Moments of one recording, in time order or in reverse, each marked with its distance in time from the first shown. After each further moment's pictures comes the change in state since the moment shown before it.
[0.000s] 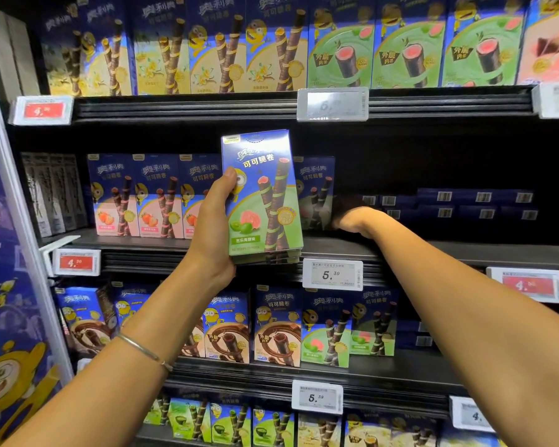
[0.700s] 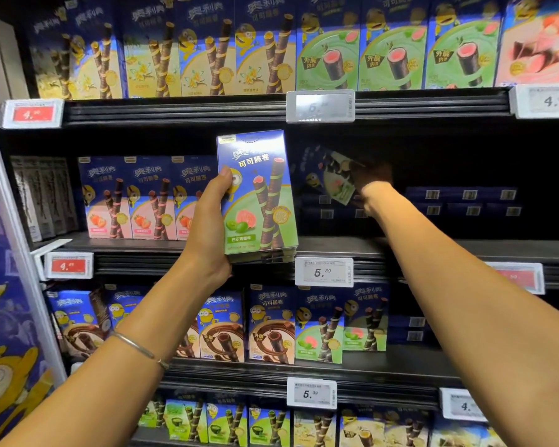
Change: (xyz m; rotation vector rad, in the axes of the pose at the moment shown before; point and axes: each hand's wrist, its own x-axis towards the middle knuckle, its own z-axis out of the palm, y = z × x) left_hand -0.003 0.001 0.006 0.013 -0.010 -0.020; right_hand 0.015 -0.001 -0.049 0.822 0.512 0.189
